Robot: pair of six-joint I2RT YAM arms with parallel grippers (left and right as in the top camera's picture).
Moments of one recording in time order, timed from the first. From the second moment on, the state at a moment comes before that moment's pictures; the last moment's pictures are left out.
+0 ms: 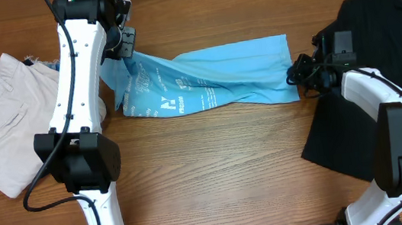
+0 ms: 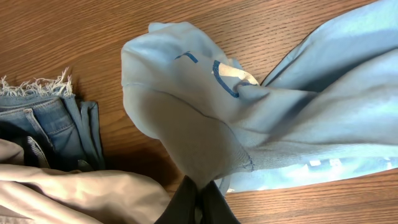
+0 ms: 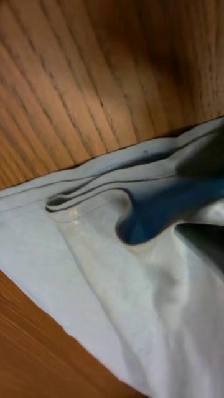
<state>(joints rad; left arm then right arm) -0.13 2.21 2.33 -1.41 -0.10 0.13 -0.06 1.84 1.05 -0.25 -0.35 0.49</state>
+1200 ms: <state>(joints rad) -0.13 2.21 2.33 -1.41 -0.09 0.13 -0.06 1.84 1.05 -0.48 -0.40 0.53</state>
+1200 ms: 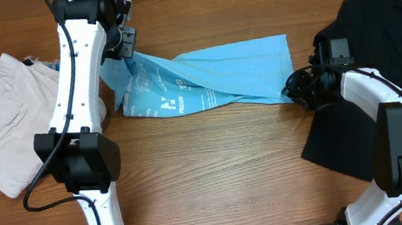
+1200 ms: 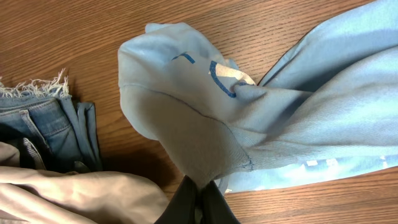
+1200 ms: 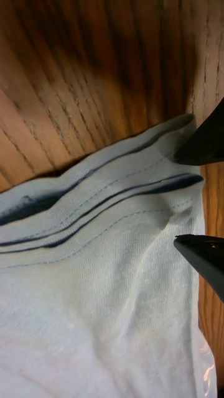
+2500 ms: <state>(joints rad) -0.14 2.06 2.43 -1.47 -0.08 0.13 -0.17 1.45 1.20 -0.60 -0.41 0.44</state>
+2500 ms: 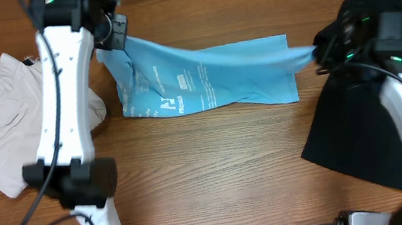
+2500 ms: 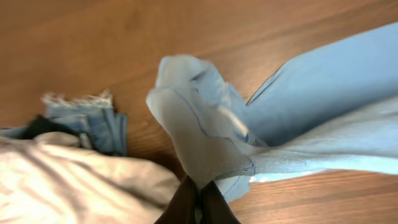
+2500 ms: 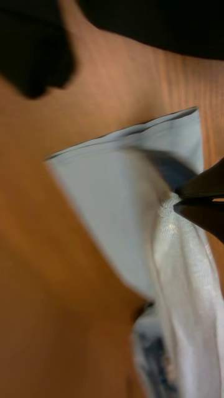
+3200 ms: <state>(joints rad) -0.25 1.16 2.49 -1.40 -0.12 0.16 -0.30 1.08 2.02 -1.05 -0.39 0.36</state>
